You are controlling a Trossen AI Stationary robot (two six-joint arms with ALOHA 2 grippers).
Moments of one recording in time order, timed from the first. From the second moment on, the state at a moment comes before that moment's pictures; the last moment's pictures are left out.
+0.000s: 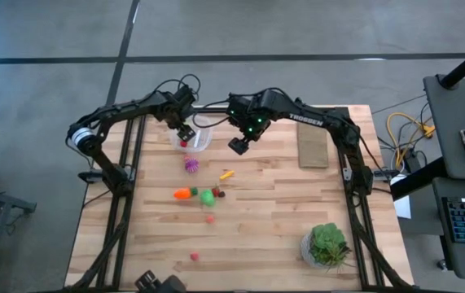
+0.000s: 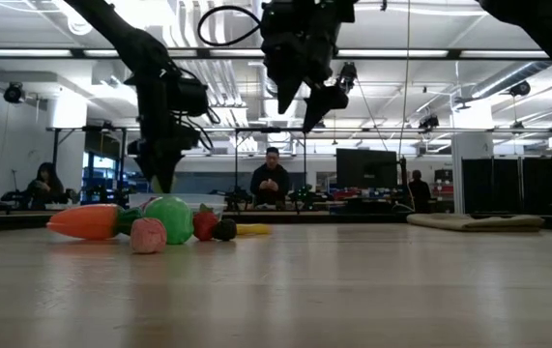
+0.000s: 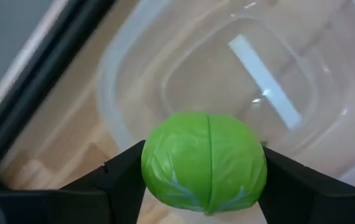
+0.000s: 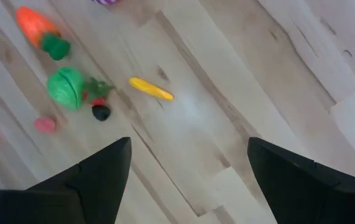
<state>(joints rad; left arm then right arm) 0.78 1.61 1.14 -0.84 -0.12 0.06 -0.31 2.08 2.09 -1.30 -0.20 0.36</state>
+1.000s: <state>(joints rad) 0.70 1.30 1.04 -0.88 0.02 0.11 -0.31 2.08 2.03 -1.25 -0.21 0.28</state>
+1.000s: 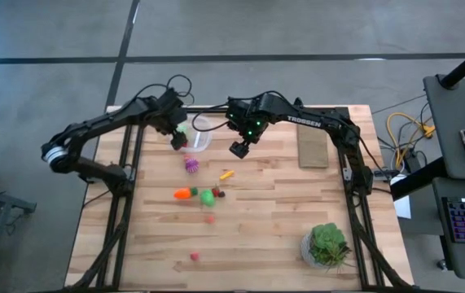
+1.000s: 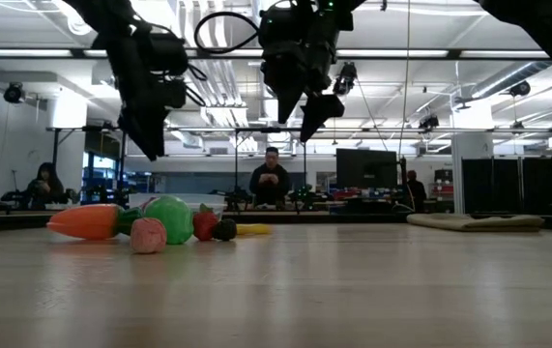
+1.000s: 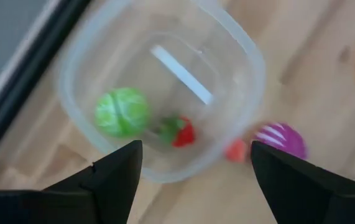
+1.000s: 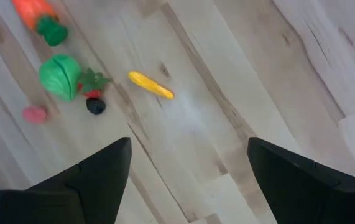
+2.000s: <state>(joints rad) 0.40 0.99 0.69 -0.83 0.02 0.35 -0.25 2.08 2.02 -1.28 -0.22 0.26</state>
